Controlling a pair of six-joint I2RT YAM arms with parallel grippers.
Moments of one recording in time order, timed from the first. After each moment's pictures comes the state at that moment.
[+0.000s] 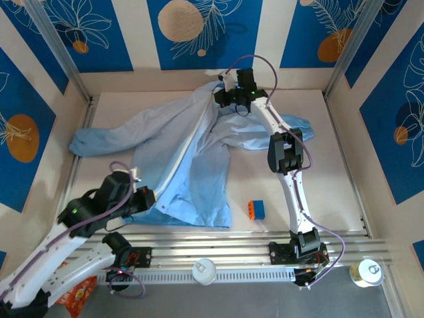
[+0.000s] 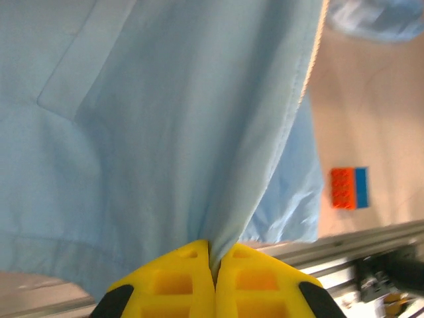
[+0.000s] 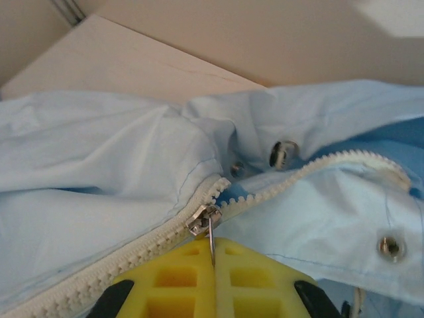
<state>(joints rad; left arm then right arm) -0.71 0.66 0.83 -1.04 0.02 -0.83 0.28 2.56 2.41 -0.47 -0.52 -0.04</state>
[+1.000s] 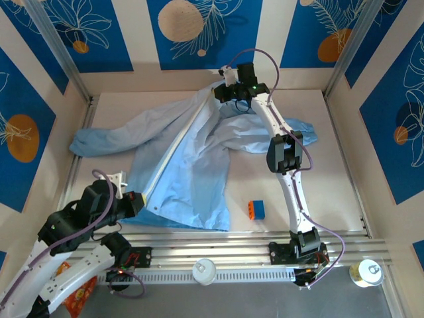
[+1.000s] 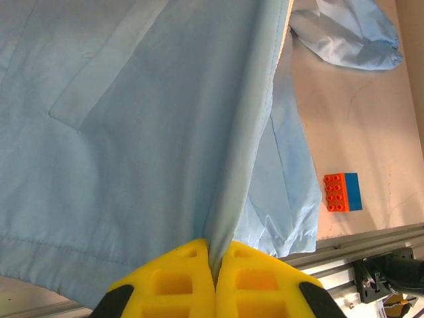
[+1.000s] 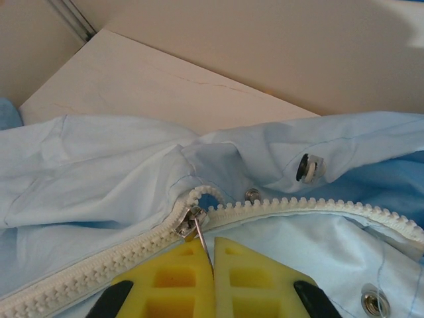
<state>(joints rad) -0.69 0.45 0.88 -1.16 -0.03 -0.82 0.28 2.60 2.58 -0.62 -0.55 0.01</state>
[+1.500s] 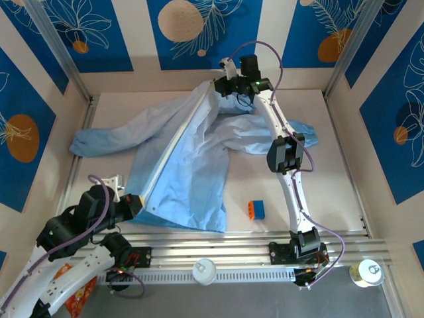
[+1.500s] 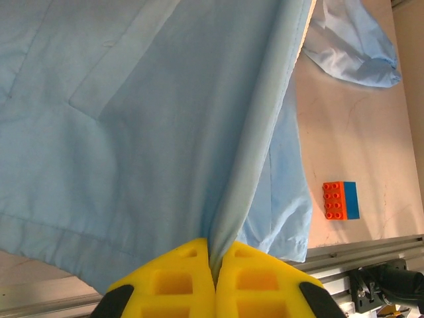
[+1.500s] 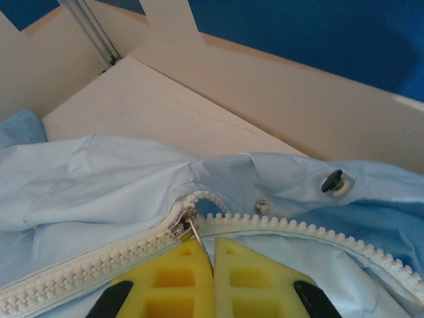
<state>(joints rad) -0.69 0.40 0.83 -1.16 -0.05 -0.87 0.26 2.61 2.71 -0.66 -0.58 -0.04</state>
